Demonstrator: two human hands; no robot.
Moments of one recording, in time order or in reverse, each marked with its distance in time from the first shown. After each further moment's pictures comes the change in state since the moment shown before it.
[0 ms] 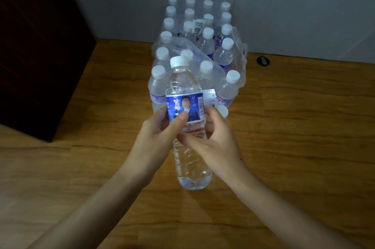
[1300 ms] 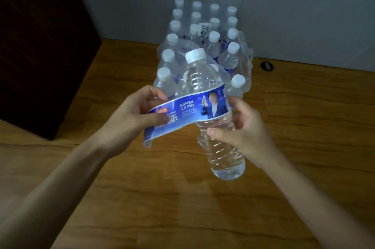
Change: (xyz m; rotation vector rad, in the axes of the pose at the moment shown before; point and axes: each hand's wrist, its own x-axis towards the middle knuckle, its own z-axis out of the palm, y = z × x) left_hand 0.030 0.016 -0.059 0.014 -0.199 0.035; right_hand 0.020 -0.022 -0.050 -0.121 -0.114 -0.045
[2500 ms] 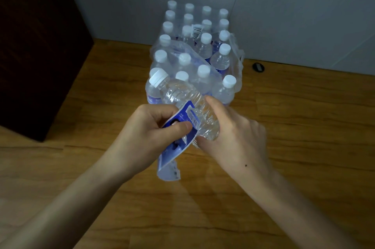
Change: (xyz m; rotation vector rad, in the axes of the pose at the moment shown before) left_hand -0.023 0.025 0.053 0.272 0.051 0.096; right_hand -0.021 -0.021 0.020 -1.119 0.305 -0.289
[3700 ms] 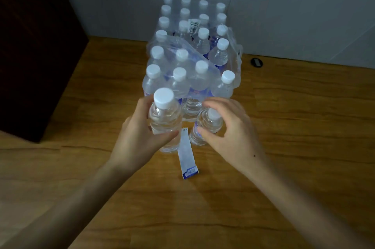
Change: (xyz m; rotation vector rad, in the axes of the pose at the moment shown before) left_hand 0.008 -0.078 -0.003 0.271 0.217 0.064; right_hand -0.003 0.024 0.025 0.409 -0.075 0.025
